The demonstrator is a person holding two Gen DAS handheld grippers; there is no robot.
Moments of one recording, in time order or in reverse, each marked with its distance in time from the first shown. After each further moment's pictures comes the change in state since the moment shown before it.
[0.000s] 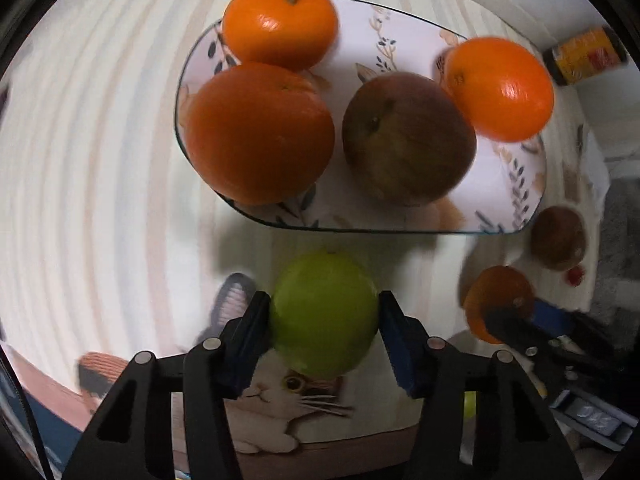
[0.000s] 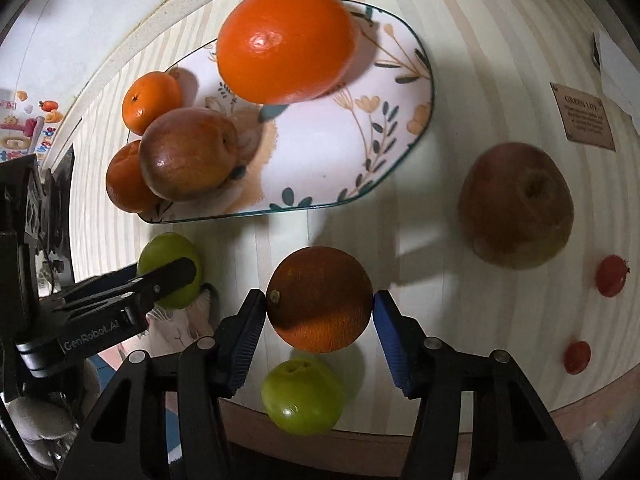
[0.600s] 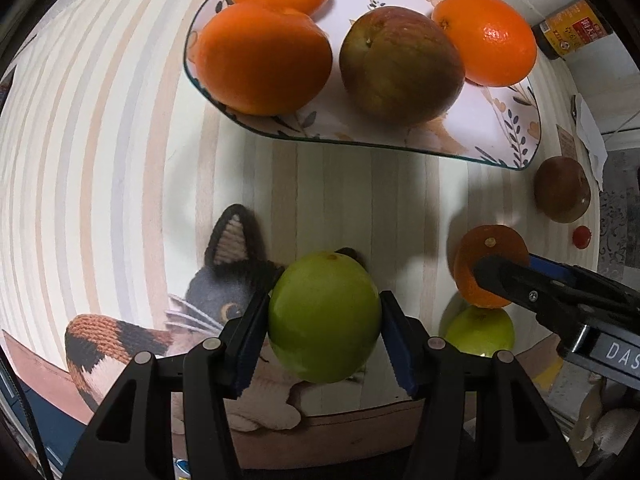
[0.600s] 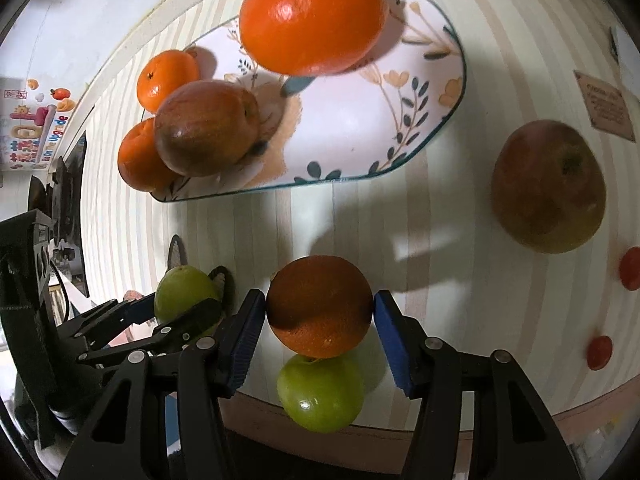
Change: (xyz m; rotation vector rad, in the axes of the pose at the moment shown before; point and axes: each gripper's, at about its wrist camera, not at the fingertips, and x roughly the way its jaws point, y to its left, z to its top) left arm -0.001 0.015 -0.032 0.006 0.019 -0.019; right arm 0.015 0.012 -0.014 -0.014 0.040 0.048
